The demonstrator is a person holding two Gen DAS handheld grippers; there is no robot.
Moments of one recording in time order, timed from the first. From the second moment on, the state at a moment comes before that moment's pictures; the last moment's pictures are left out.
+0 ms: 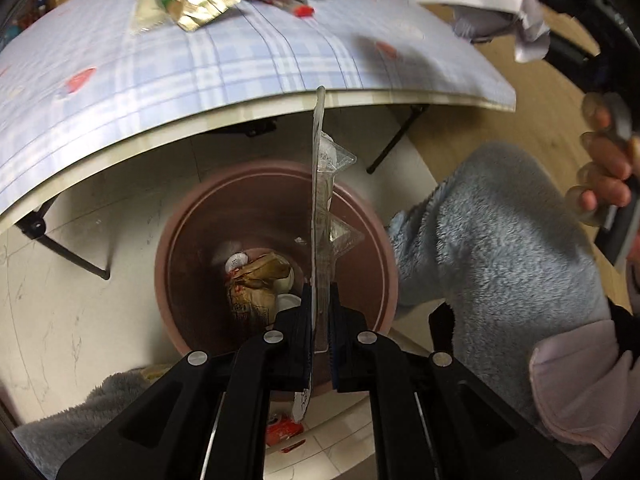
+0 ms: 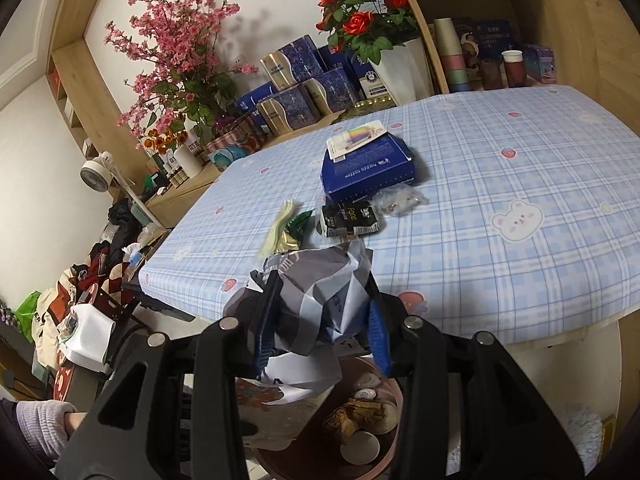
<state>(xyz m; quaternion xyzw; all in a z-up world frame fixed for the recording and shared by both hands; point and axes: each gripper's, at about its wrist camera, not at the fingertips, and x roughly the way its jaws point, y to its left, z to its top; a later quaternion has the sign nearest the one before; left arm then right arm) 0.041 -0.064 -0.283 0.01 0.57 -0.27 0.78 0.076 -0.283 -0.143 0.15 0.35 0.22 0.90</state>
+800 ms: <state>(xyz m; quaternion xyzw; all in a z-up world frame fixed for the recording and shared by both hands) 0.011 0.051 -0.193 -0.15 0.31 -0.06 0.94 0.053 -0.217 -0.204 0.12 0.44 0.25 0.85</state>
